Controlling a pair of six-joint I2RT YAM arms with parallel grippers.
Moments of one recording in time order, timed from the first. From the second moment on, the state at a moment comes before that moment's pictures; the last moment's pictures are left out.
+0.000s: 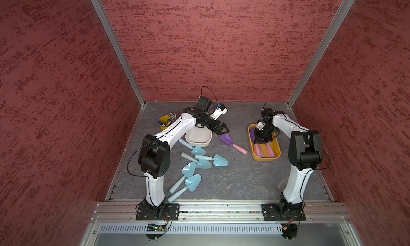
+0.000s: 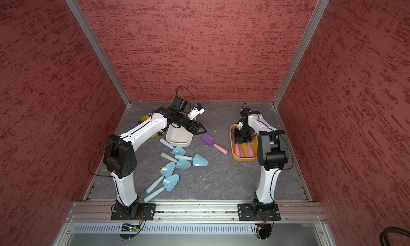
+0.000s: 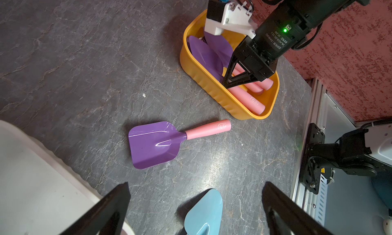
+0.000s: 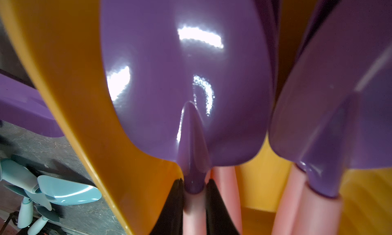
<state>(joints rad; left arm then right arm) -0.50 1.91 1.69 -0.72 0.60 0.12 0.07 1.98 1.50 -1.07 -0.27 0.16</state>
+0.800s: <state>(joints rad) -0.50 1.91 1.68 -0.72 0.60 0.13 0.07 1.98 1.50 -1.07 -0.30 0.16</state>
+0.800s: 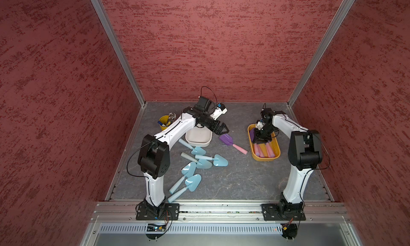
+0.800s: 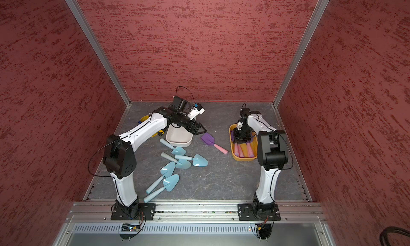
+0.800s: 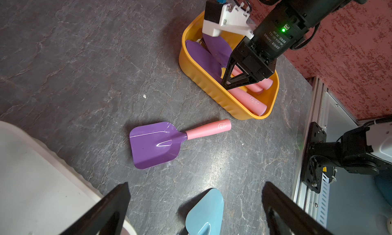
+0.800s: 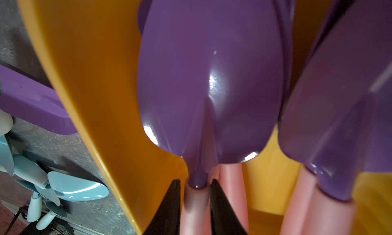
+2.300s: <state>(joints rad) -0.33 1.59 1.44 -0.77 0.65 0.21 0.27 1.57 1.52 -1.10 -0.19 0.06</state>
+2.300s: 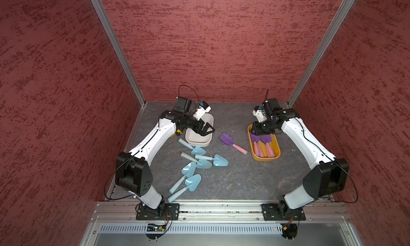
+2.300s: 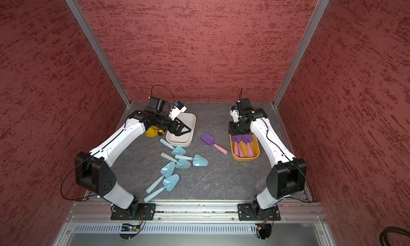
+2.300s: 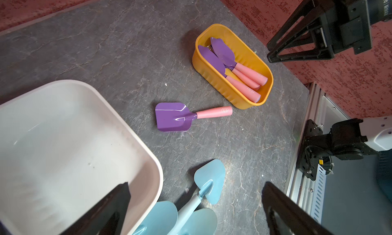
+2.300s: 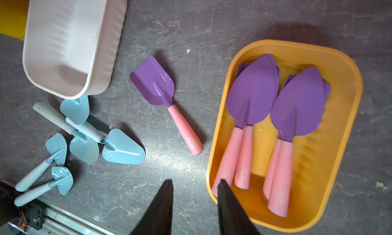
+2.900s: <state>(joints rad) -0.21 1.44 1.18 -0.80 0.73 0.33 0.48 1.78 1.63 -1.14 -0.13 -0.17</state>
